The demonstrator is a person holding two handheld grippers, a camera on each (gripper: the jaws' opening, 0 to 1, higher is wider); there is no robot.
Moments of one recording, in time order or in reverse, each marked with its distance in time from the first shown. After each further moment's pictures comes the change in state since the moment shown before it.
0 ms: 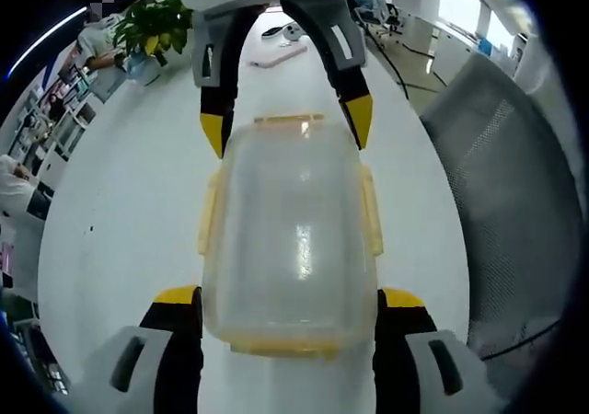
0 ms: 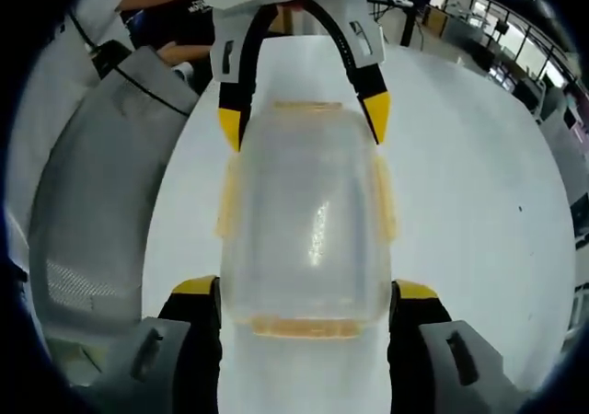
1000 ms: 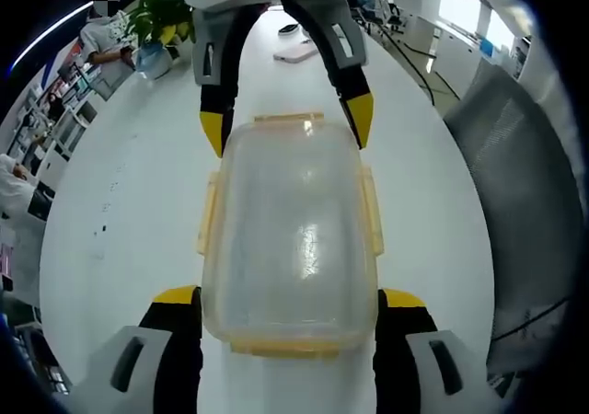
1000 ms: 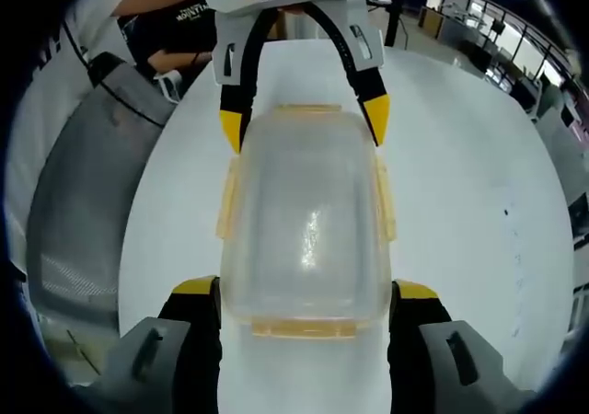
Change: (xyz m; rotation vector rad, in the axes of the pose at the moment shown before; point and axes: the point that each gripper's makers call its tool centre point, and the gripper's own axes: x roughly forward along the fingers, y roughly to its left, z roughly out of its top) left arm 0.004 0.061 -0.006 0.007 0.011 -0.006; right arm -0.002 -0.054 0.009 0.006 -0.019 -0.003
